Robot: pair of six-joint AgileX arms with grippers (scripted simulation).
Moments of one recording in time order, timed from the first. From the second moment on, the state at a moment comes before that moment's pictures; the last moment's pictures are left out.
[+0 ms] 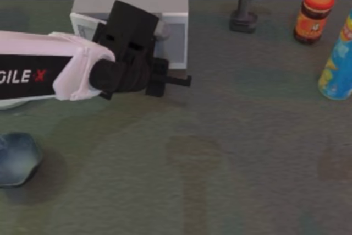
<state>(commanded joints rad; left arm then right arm) -0.55 1.84 1.09 -0.12 -0.14 -0.21 0.00 0.00 0.00 0.00 0.00 0.00</state>
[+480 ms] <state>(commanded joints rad) -0.55 1.84 1.09 -0.12 -0.14 -0.21 0.00 0.00 0.00 0.00 0.00 0.00</state>
